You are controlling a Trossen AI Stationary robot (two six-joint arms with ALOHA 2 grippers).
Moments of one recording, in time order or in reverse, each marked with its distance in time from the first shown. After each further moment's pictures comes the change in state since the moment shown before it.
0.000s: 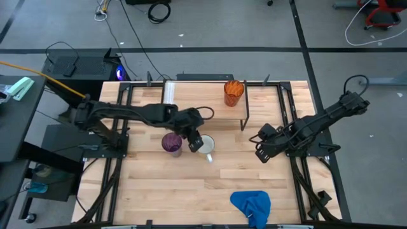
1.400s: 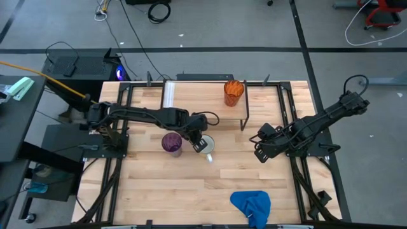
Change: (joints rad) left arm 0.014 0.142 0.000 -0.073 -0.083 -0.043; right arm 0.005 0.000 -0.002 0.034 0.042 -0.002
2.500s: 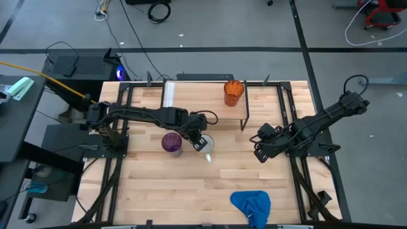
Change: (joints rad) left arm 0.006 -0.009 0.000 -0.018 -0.014 -0.055; right arm 0.000 0.000 0.000 0.012 0.010 -0.007
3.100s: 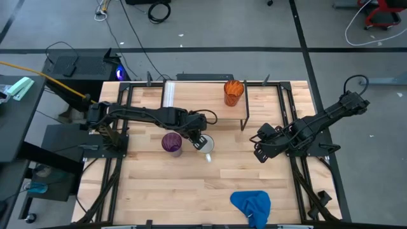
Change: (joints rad) left arm 0.000 0.002 0.000 -0.012 -0.053 -0.022; right arm 0.000 0.000 0.000 0.004 0.001 0.000
